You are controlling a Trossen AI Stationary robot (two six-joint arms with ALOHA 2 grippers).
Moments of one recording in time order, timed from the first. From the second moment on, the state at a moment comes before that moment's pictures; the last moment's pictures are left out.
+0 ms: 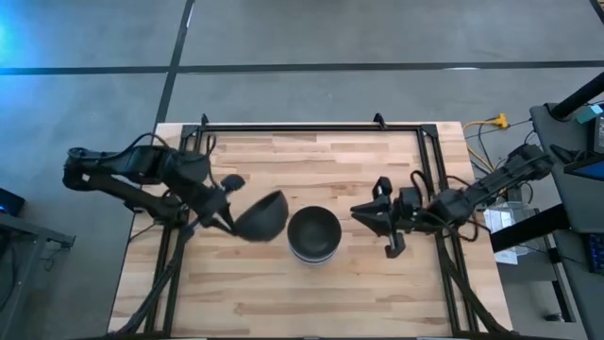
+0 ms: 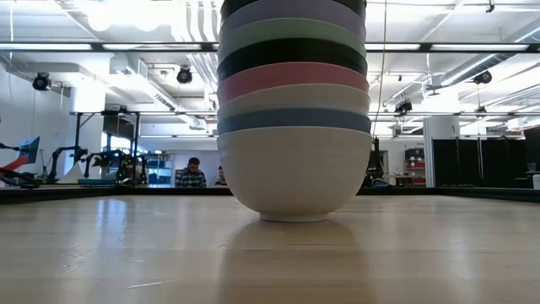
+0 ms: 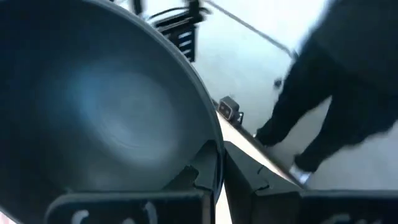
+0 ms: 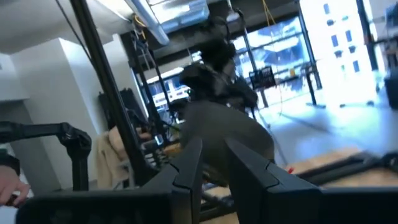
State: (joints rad) left arm -0.16 1.05 1.34 -0.86 0.45 0.22; right arm 0.50 1.11 0.78 0.62 0.50 0.19
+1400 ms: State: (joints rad) left arm -0.33 2.03 2.36 -1.46 -0.08 0.34; right arm 0.54 0.59 0.78 -0.37 0.26 0.48
